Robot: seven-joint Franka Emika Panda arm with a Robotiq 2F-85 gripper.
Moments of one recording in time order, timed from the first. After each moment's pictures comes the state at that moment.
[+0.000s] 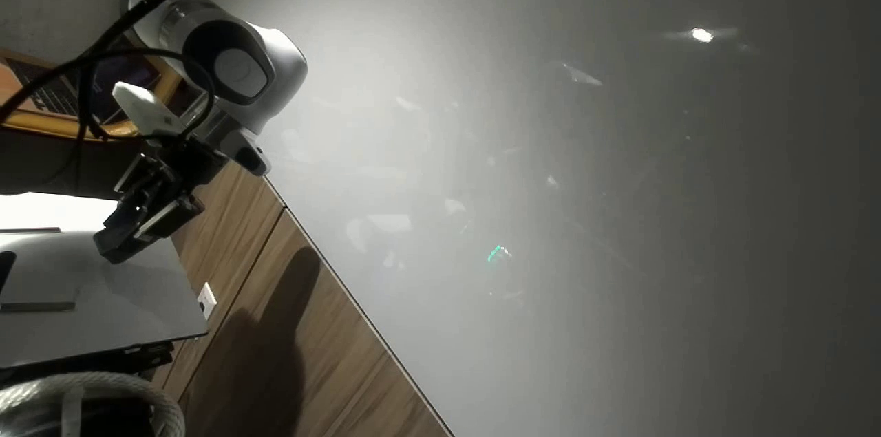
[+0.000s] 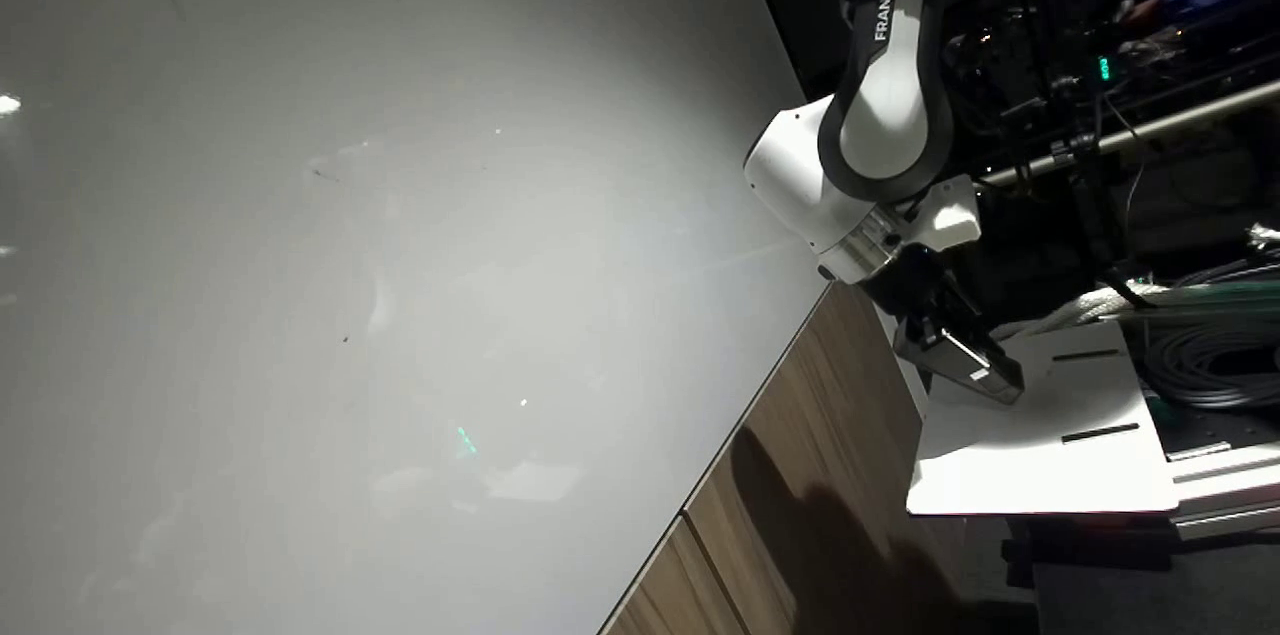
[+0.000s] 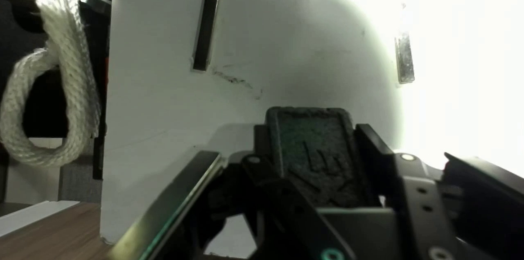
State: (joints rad) arm 0.06 0.06 0.06 -2.61 -0.09 2.30 0.15
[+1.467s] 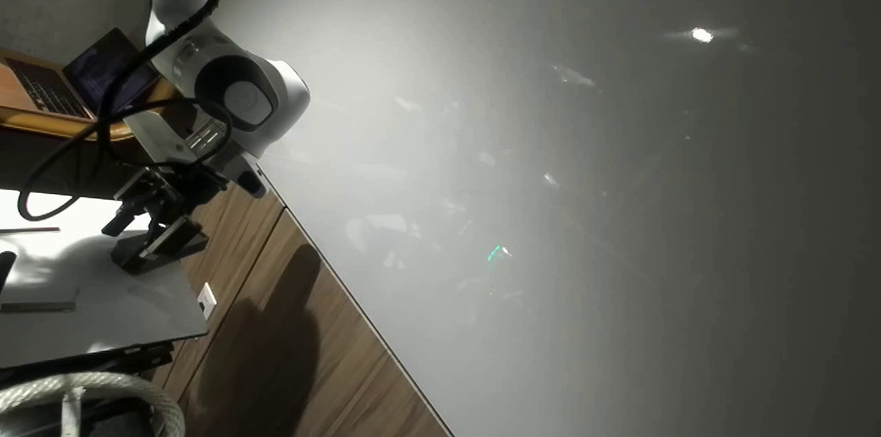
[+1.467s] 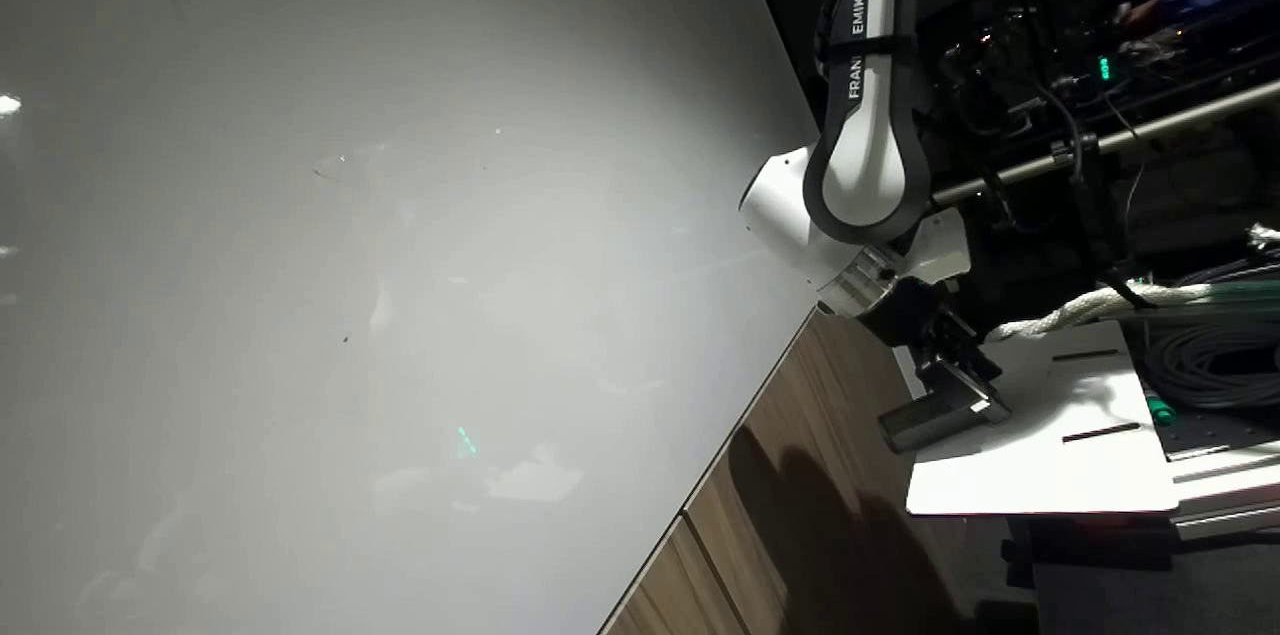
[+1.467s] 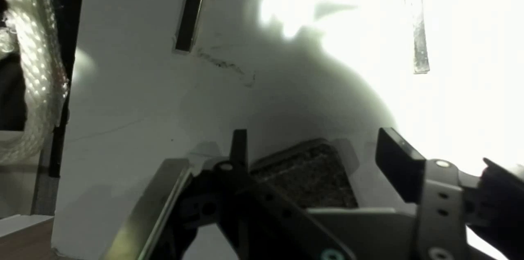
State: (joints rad) arm 0.06 0.21 0.06 -2.52 -0.07 2.30 0.09
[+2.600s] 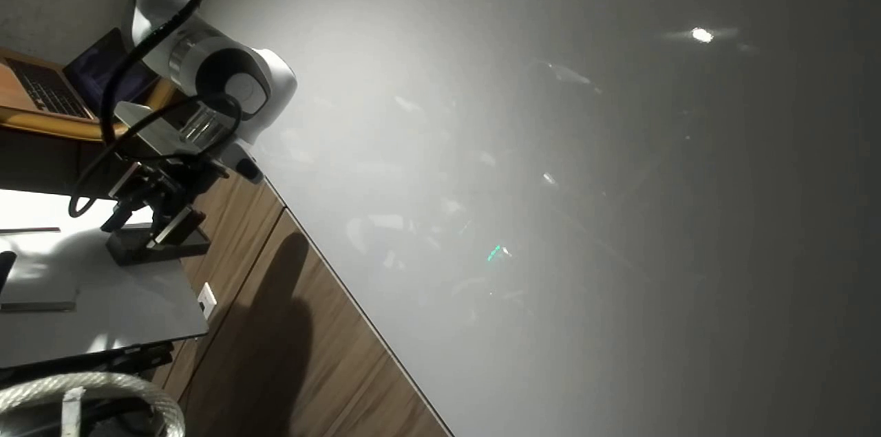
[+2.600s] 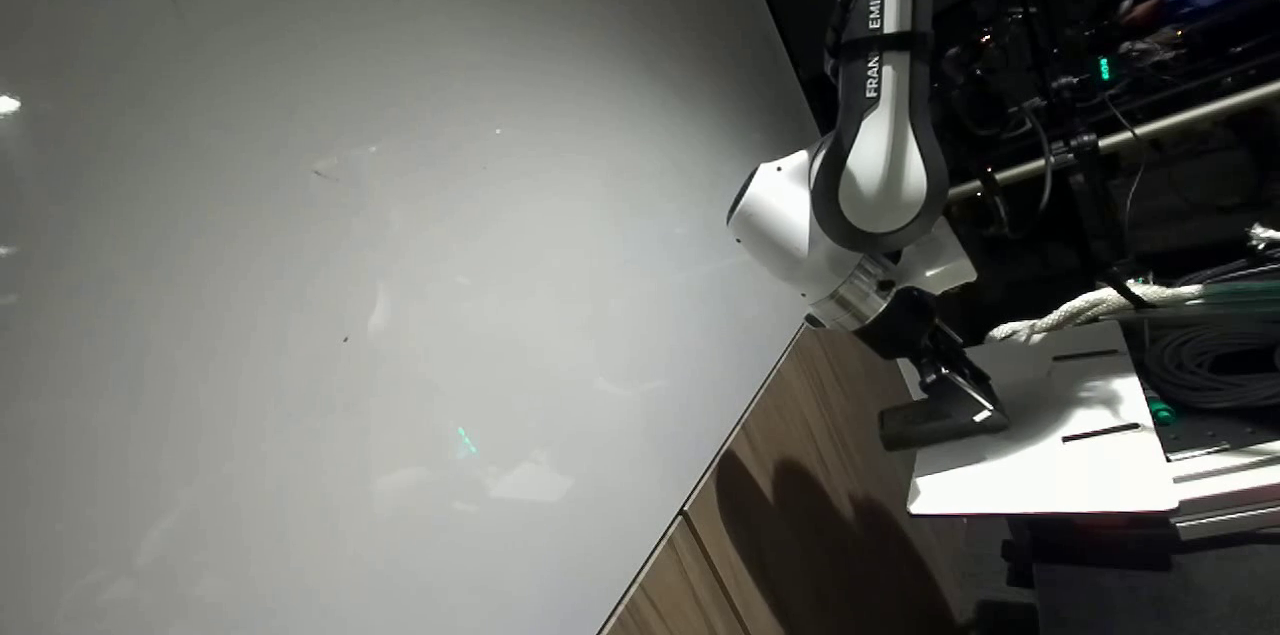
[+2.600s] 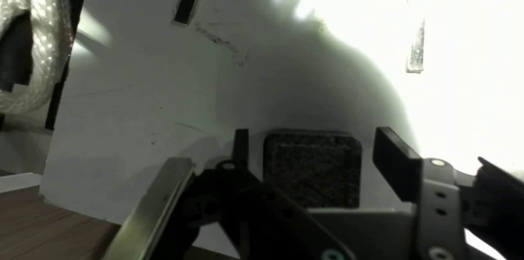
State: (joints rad) arm 0.13 0.22 0.07 -2.51 -0.17 2.30 0.12
